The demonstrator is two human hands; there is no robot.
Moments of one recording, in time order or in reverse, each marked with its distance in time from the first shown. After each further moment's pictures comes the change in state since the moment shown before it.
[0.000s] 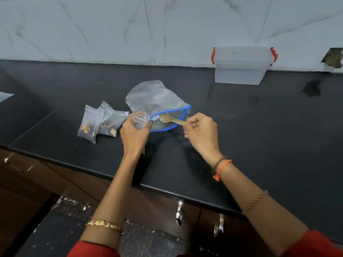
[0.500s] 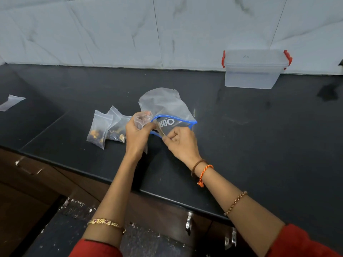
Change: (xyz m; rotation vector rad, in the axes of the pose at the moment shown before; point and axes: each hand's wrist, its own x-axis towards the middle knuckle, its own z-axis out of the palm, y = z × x) left_hand 0.026 -0.005 -0.008 -0.307 -0.138 0.036; right_hand -0.001 -0.008 0.060 -0.059 -0.264 -0.010
